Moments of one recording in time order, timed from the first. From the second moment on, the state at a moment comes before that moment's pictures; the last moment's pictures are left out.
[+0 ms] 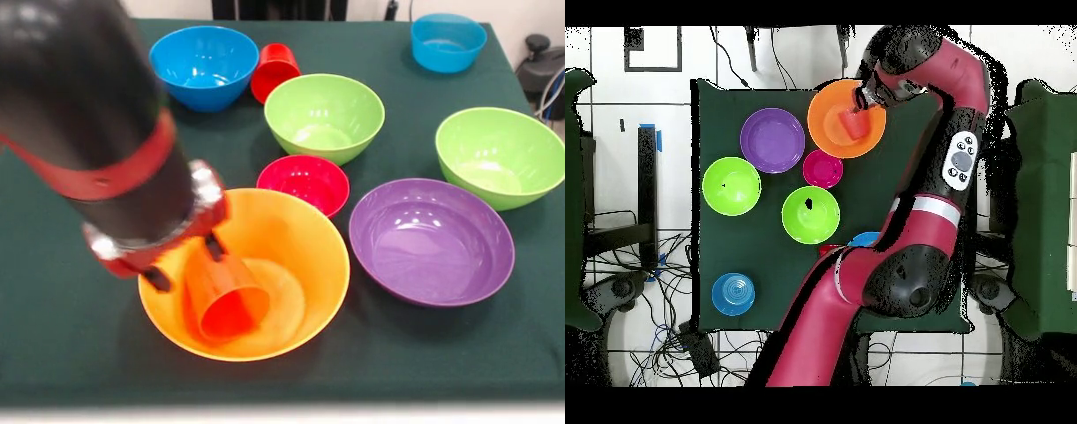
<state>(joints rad) -0.47 0.40 -1.11 -0.03 1.20 1.43 0.80</state>
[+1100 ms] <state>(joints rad) -0.35 0.36 -1.27 0.10 1.05 1.35 1.30</state>
